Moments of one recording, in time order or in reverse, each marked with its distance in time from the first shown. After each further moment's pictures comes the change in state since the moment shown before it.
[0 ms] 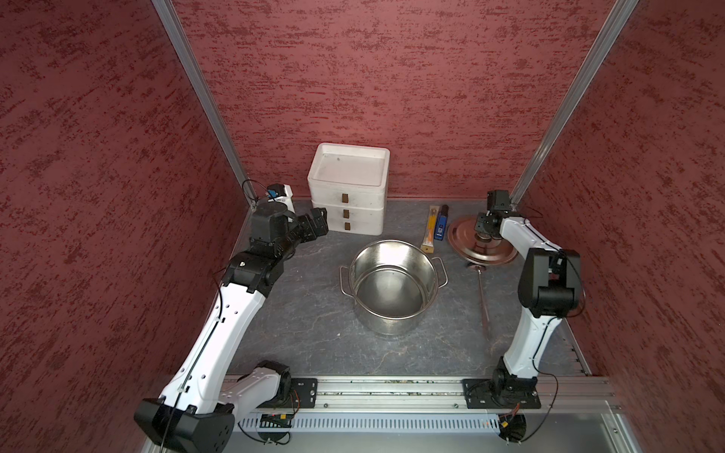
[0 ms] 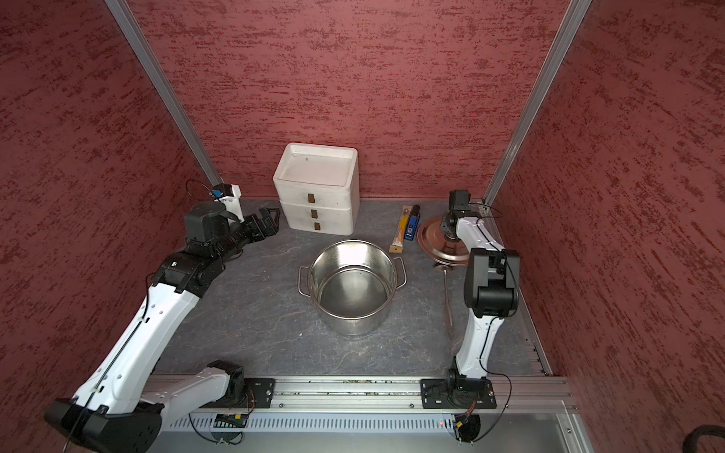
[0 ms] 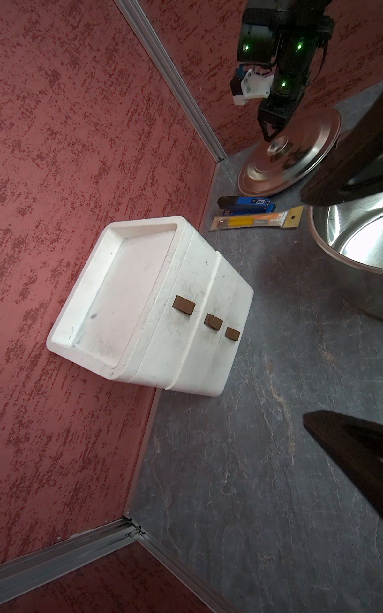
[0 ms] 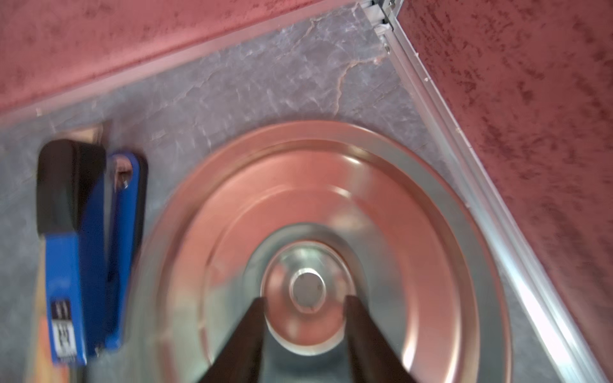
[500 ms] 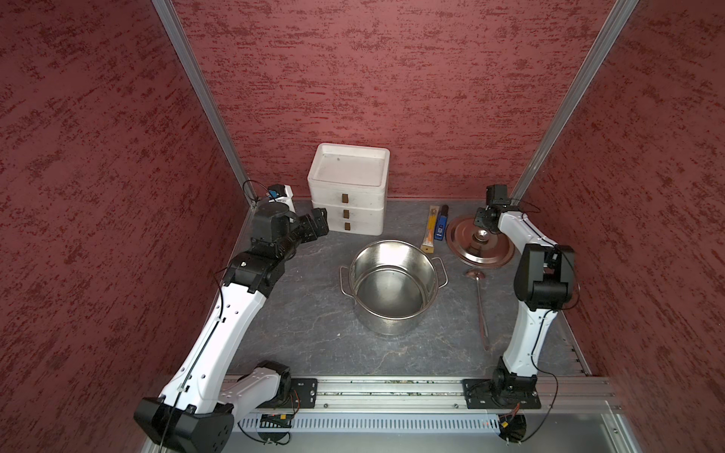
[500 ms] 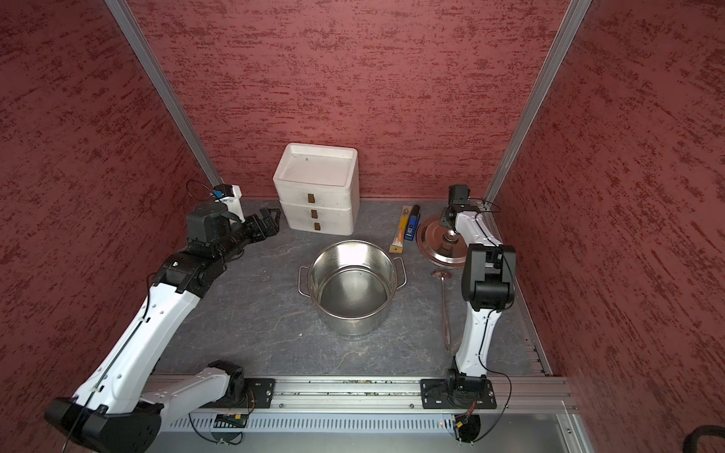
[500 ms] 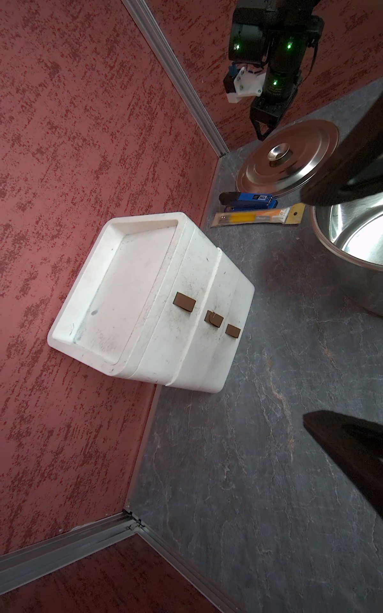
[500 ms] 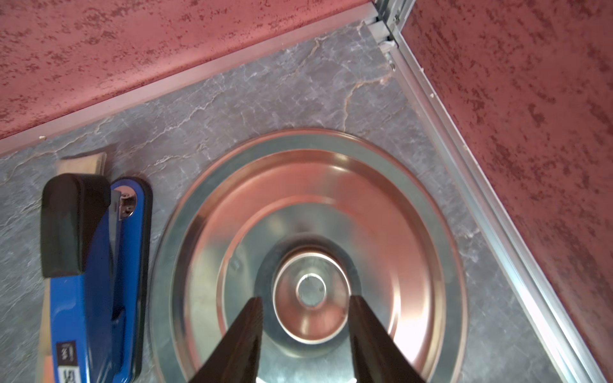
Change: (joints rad) left arm -0.011 0.002 0.000 0.000 -0.032 0.000; right arm -0.001 0.031 0.072 -0.050 -0.004 0.008
